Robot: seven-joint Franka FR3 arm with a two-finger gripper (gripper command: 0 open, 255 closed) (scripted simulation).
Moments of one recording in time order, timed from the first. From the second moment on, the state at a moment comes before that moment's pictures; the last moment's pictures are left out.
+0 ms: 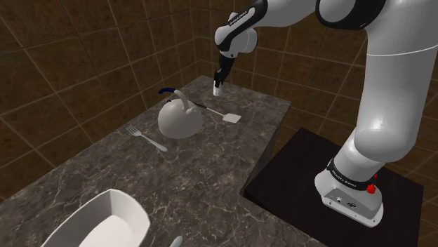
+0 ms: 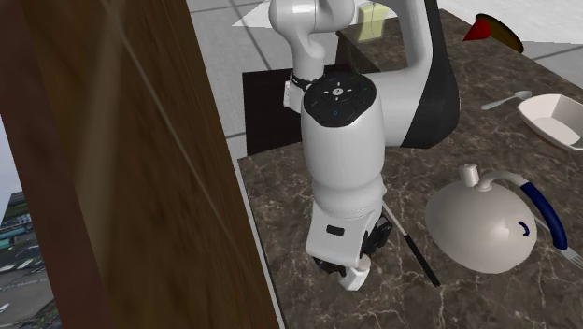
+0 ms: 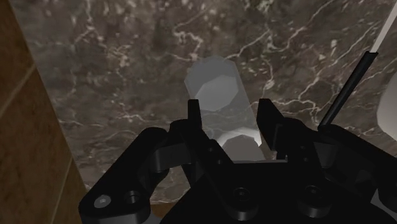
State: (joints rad) arm -0.02 0.38 -0.11 -1.85 0.36 2.38 -0.62
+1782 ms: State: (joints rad) arm -0.01 0.26 -0.14 -1.70 0.28 2.12 -0.52
